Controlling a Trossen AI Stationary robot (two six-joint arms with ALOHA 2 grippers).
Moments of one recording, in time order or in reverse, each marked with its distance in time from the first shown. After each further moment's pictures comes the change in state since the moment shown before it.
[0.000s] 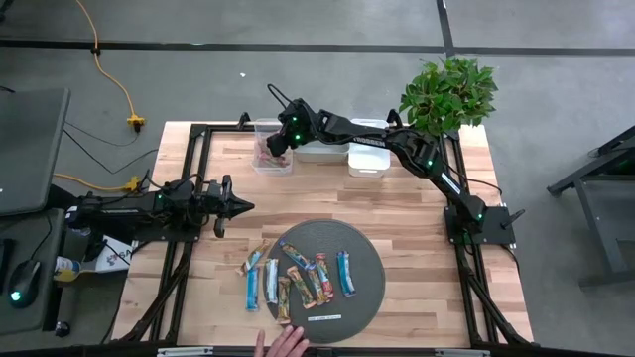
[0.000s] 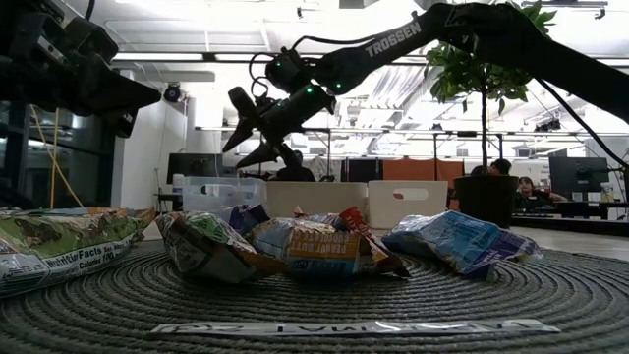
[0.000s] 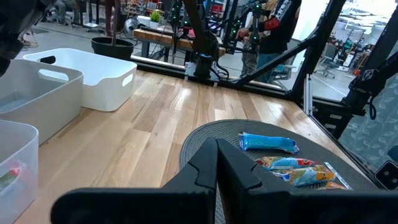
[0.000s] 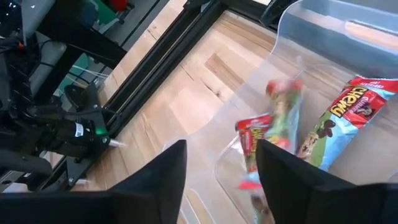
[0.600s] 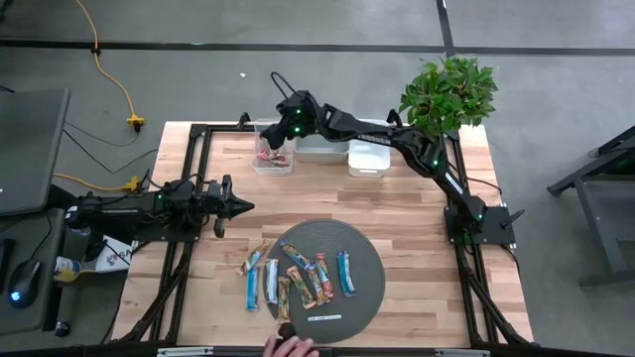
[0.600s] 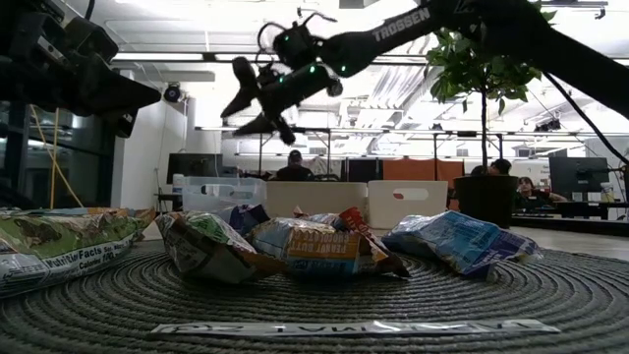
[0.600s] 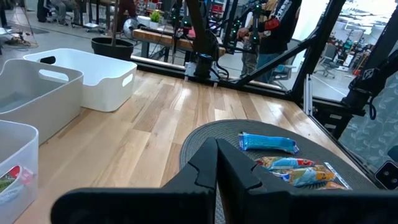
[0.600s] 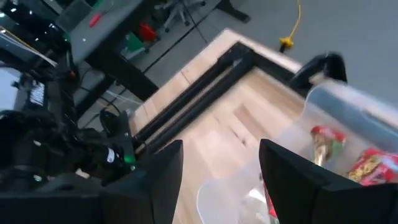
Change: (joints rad) left arm 0.000 0.000 0.000 0.000 0.000 0.000; right arm 0.003 -0.070 0.000 0.099 0.016 -0.068
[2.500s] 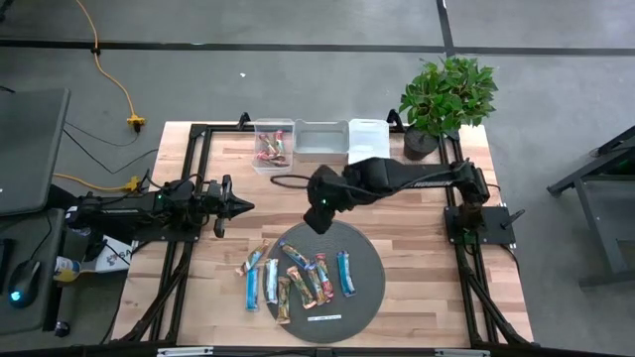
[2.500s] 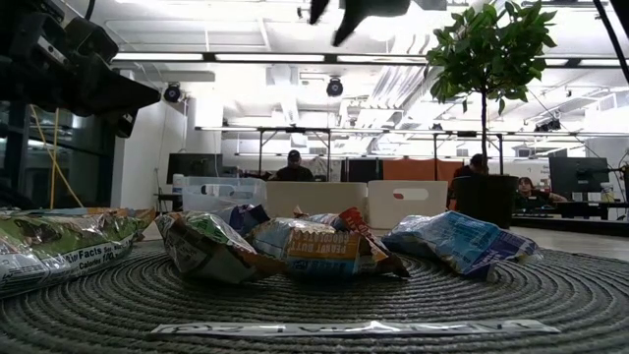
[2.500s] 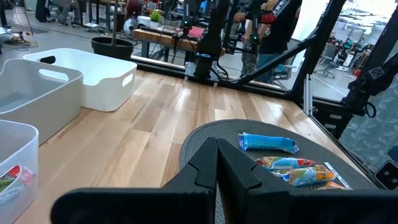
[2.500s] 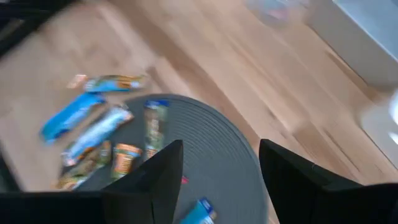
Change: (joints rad) left arm 0.000 0.000 0.000 0.000 0.000 0.000; right arm 0.534 -0.390 0.000 -1.106 0.486 0.257
